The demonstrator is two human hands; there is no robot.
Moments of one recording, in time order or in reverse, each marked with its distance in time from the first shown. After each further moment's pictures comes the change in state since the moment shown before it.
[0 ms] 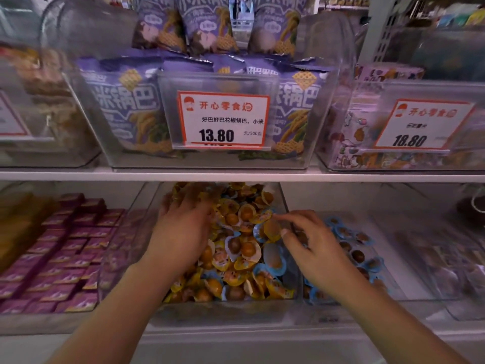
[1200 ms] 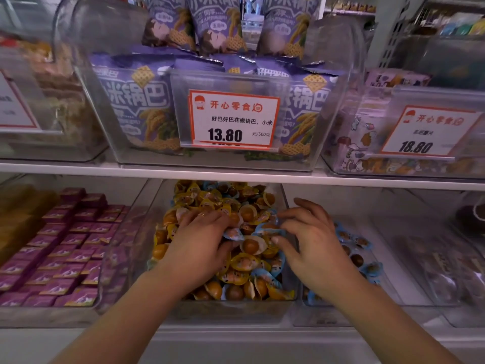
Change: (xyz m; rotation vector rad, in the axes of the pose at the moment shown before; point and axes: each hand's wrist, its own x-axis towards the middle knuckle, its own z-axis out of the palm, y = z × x) left_hand -0.013 0.018 0.007 -0.198 -0.076 0.087; right_hand 0.006 -0.010 0.001 -0.405 0.052 -0.198
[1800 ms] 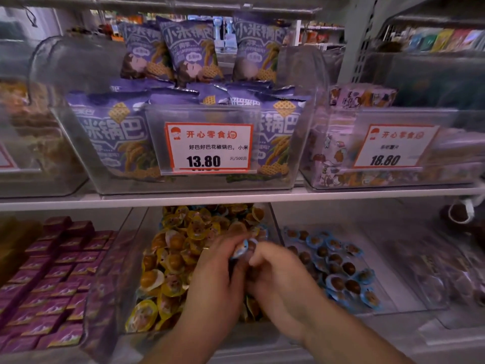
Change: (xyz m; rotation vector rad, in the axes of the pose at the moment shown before) left_hand -0.018 0.061 0.007 -0.608 0.265 -0.121; right_hand 0.001 -0.072 -0.008 1.787 -0.199 0.804
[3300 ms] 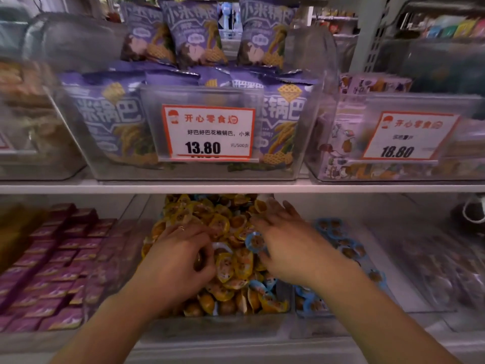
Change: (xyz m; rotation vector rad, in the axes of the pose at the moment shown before) left_hand 0.025 -0.050 -0.050 0.600 -0.288 0.140; right_hand 0.049 -0.038 -0.046 -2.281 -0.044 -0.524
